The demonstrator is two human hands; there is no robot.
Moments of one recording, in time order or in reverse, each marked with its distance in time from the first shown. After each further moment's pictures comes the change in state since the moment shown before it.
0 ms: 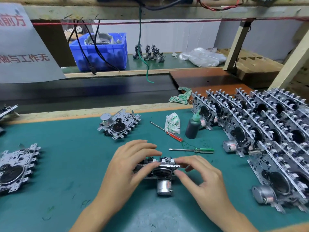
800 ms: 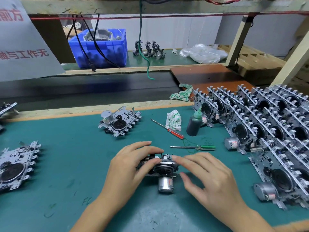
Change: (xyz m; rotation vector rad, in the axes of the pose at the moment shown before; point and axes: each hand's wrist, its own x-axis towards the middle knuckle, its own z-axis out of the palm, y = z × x) left_hand -0.001 0.002 0.005 -0.027 0.017 -0.112; right_hand 0.001 0.003 -0.013 -0.456 -0.003 -0.359
